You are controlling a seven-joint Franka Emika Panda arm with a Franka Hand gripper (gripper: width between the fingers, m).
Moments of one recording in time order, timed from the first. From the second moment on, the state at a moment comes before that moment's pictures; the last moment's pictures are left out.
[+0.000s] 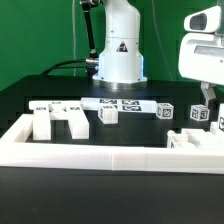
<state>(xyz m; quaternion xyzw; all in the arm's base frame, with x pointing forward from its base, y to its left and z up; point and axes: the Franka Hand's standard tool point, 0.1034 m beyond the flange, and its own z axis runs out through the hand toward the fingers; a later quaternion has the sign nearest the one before) 0.636 0.134 0.080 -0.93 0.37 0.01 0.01</state>
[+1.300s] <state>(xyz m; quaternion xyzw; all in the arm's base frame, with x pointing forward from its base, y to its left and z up) 0.641 0.128 0.082 -1.00 -0.05 0.00 0.01</state>
